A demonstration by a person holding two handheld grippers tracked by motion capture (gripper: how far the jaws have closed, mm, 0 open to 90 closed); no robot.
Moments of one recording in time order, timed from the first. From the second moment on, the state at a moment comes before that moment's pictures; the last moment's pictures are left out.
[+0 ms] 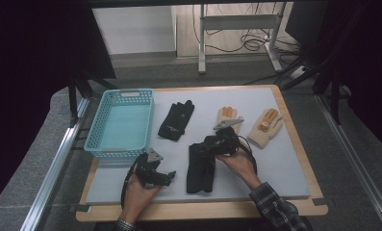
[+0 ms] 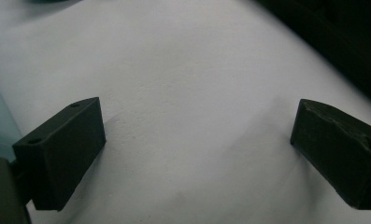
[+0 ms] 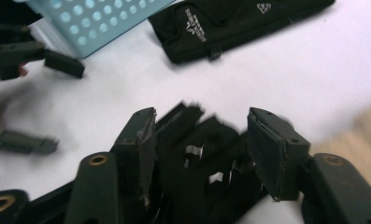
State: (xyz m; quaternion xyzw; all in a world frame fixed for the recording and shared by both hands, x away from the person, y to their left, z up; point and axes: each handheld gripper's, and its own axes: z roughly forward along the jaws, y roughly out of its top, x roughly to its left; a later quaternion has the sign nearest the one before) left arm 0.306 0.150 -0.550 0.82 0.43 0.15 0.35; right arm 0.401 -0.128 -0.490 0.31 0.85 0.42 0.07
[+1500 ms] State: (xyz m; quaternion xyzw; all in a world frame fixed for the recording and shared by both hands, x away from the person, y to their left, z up) left arm 0.306 0.150 -0.551 0.82 0.43 0.15 0.35; right arm 0.529 -0.001 -0.527 0.37 0.86 0.33 0.11
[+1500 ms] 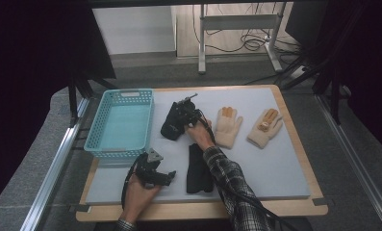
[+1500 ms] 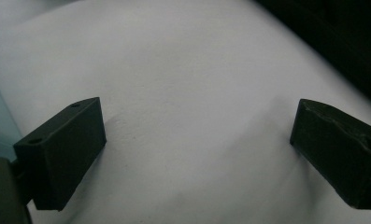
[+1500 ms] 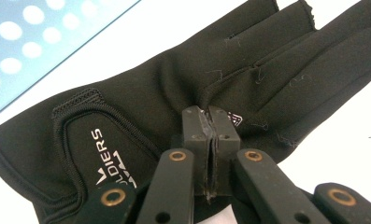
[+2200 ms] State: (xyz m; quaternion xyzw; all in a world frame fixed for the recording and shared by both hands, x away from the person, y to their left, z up) left arm 0.306 0.150 -0.551 0.82 0.43 0.15 0.35; right arm 0.483 -0.041 -0.458 0.30 0.86 0.40 0.09
